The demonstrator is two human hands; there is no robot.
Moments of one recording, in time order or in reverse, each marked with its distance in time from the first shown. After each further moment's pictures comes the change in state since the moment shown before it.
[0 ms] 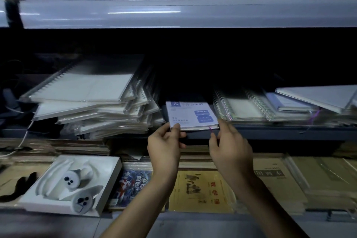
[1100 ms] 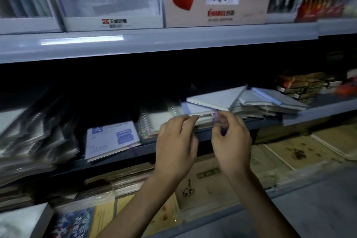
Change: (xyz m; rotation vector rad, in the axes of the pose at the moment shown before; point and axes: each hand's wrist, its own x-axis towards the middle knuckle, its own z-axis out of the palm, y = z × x) left_hand -0.073 0.010 0.167 0.789 -0.368 1.171; right_hand 0.003 0.135 -0.118 0.273 0.468 0.241
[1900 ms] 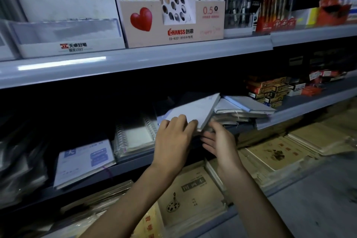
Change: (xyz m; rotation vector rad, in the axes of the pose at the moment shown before) left_hand 0.057 0.039 0.030 0.214 -0.033 0.250; right_hand 0.036 0.011 -0.039 0.812 -0.186 0.721
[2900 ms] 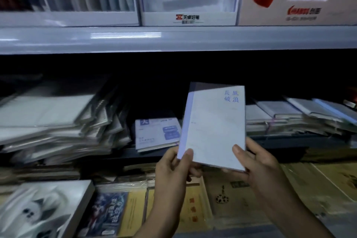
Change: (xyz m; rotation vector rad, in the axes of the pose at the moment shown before) left_hand -0.144 -0.060 -0.098 -1.287 0.162 -1.259; right_hand -0.064 0.053 0.062 -0.152 -0.482 -0.049
